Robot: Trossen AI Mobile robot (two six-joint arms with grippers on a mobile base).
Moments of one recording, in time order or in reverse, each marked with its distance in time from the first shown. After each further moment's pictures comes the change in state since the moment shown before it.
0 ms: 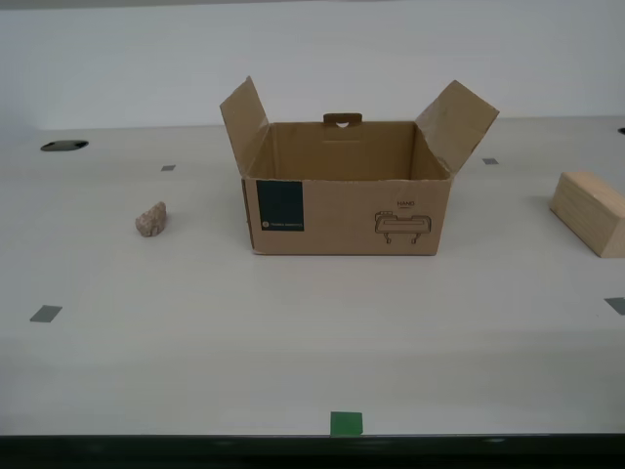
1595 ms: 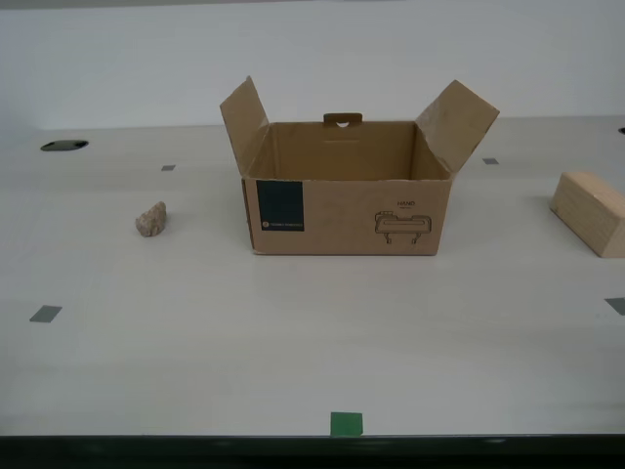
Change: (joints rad) arm 0 0.000 0.333 0.476 -0.687 0.074 -0.031; arm 1 -0.015 0.142 0.152 -0.407 0.004 0.077
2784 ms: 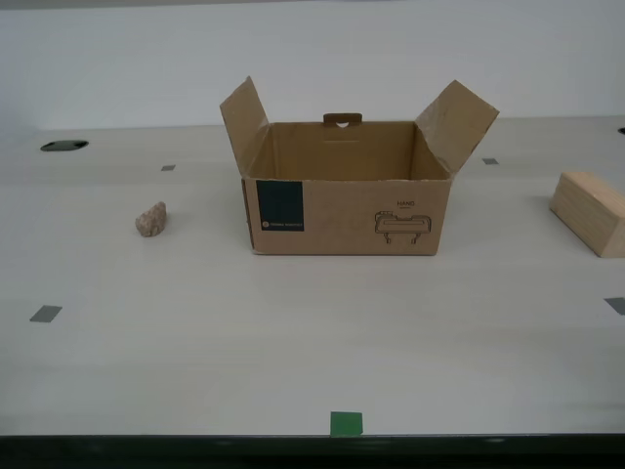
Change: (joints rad) arm 0 0.002 0.000 0.002 0.014 0.000 0.027; arm 1 0.001 0.003 0.038 0.059 -0.002 -0.014
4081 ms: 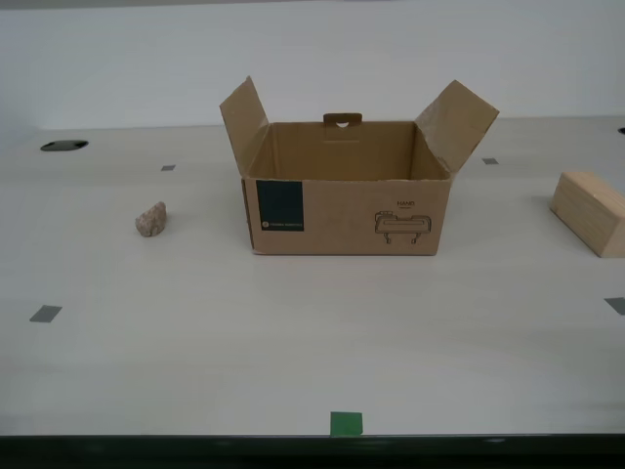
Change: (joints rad) arm 0 -0.001 0.000 0.000 -0.005 0.018 -0.005; arm 1 0.000 0.000 0.000 -0.001 -0.029 -0.016
